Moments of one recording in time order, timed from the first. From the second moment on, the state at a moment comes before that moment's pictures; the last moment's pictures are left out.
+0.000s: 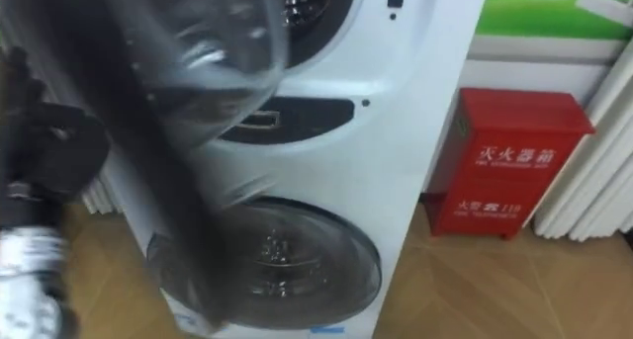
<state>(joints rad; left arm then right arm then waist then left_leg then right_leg) -0.01 0.20 -0.09 -0.20 -0.02 -0.01 0.29 0.09 -0.21 -0.08 1.22 0.20 -0.02 0.05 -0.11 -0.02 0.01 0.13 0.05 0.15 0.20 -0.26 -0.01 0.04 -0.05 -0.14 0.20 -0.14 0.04</state>
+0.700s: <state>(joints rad) 0.05 0.20 -0.28 0.26 0.00 0.00 0.09 0.10 -0.20 -0.05 1.20 0.28 -0.02 0.06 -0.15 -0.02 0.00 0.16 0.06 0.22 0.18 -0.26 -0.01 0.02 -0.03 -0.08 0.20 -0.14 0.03</state>
